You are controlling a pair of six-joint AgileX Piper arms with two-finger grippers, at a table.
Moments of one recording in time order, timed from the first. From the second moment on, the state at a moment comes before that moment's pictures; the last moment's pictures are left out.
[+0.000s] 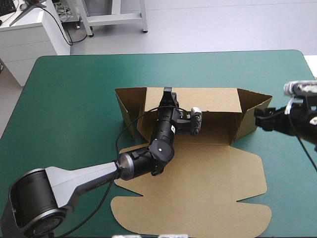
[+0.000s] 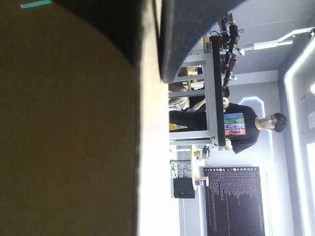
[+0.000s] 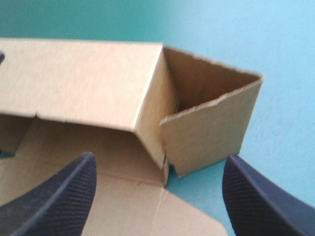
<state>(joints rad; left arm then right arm) -1.02 1.78 -1.22 1.71 0.75 -0.48 -0.23 0.98 -1.14 0.50 0.95 -0.38</state>
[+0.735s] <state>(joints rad) -1.02 1.78 -1.21 1.73 0.75 -0.51 -0.23 1.74 -1.71 0.40 1.06 -0.28</state>
